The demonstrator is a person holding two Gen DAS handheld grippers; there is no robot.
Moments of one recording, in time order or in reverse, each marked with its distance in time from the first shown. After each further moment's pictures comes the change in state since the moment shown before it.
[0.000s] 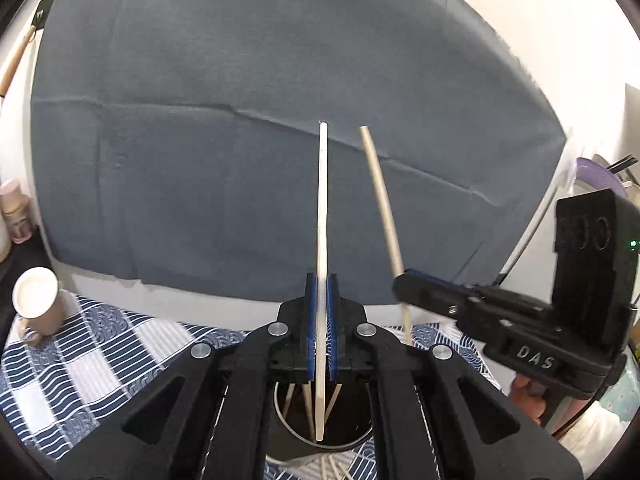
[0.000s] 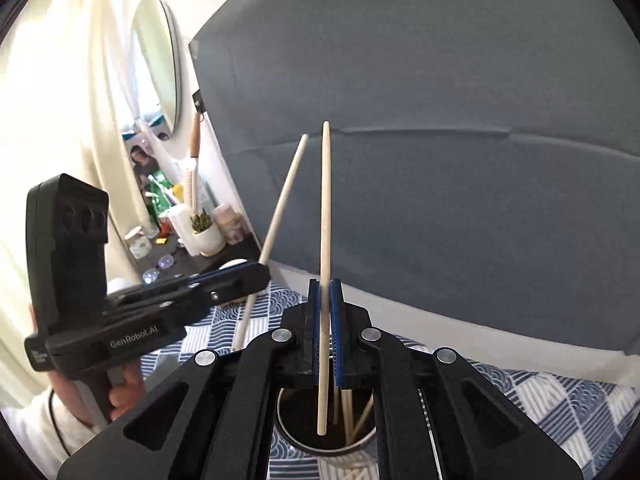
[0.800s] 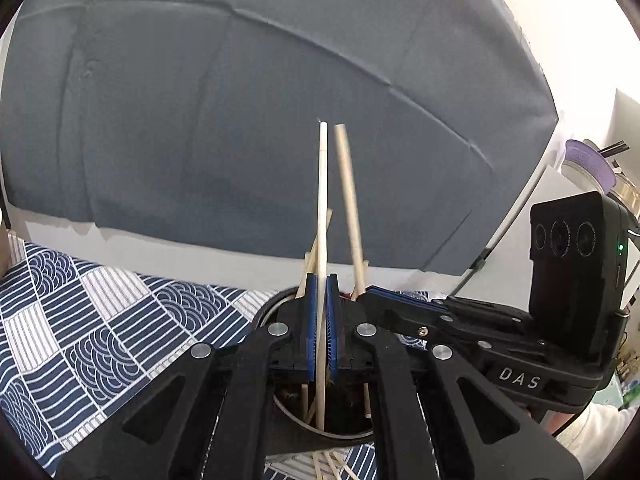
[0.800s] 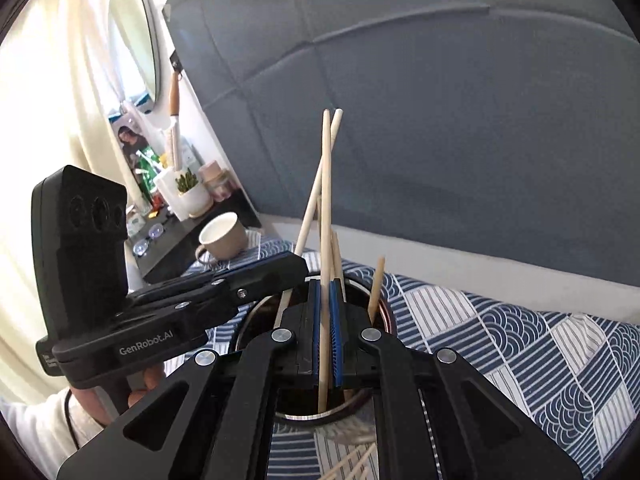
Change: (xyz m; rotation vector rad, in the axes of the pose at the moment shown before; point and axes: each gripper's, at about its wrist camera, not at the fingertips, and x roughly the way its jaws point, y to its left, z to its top) left arm 0.054 0.022 -0.063 -0.051 0.095 -0.100; right arm 0.049 -0.019 -0.068 0.074 0.112 0.006
